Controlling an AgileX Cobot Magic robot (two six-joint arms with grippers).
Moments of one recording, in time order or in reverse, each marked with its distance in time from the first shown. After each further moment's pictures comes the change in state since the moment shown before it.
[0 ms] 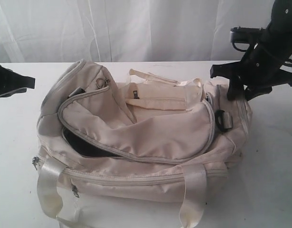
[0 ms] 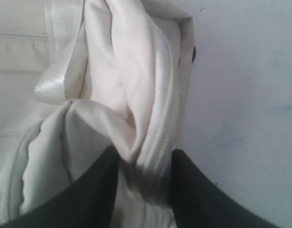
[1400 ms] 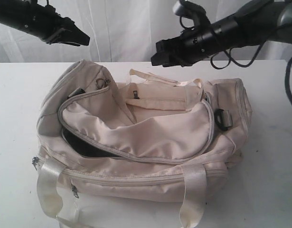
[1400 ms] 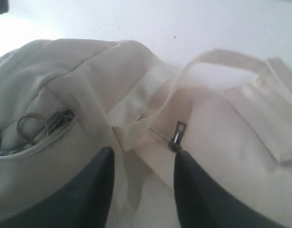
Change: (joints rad) left arm -0.029 0.580 -0.971 -0.191 0.701 0.147; right arm 0.086 0.238 -0.225 0.968 -0.146 -1.084
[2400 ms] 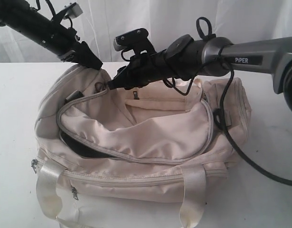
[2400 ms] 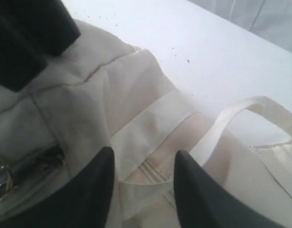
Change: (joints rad) left arm -0.042 0.207 -0.244 0.111 0.225 -0.014; right arm 0.269 0.135 -0.009 -0.011 -0.460 -0.177
